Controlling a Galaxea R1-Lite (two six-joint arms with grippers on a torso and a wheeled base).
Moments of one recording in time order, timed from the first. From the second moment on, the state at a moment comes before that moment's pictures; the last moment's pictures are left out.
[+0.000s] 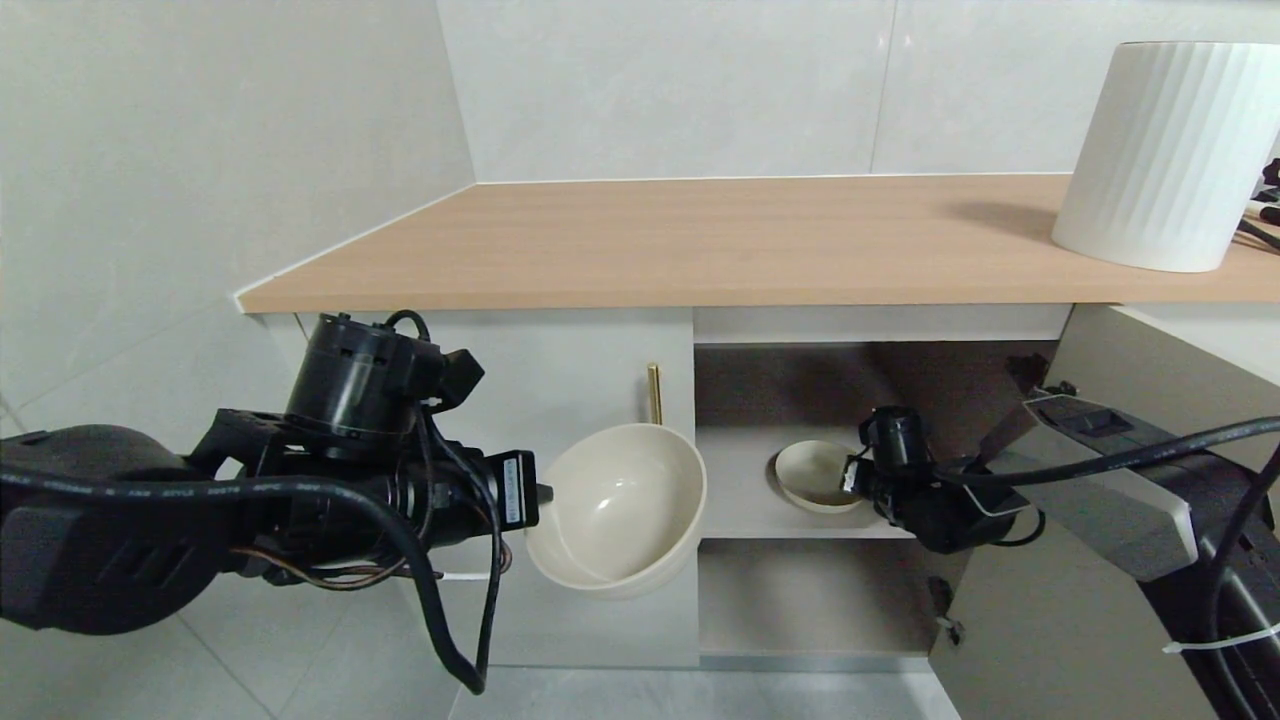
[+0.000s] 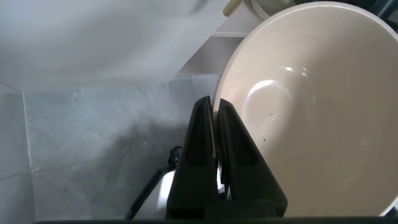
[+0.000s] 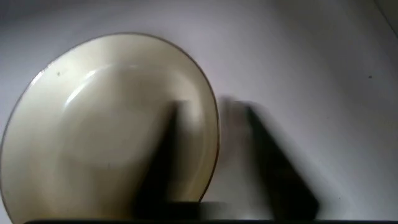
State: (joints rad) left arm -0.47 1.65 -0.89 -0.09 -0.05 -0.49; right arm 0.26 2.62 -1.44 -0.65 -0.37 0.38
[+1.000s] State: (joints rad) left arm -0.63 1.86 -0.90 -0.16 0.29 -0.39; right arm 0.59 1.89 -0.99 -0.29 -0.16 0.36
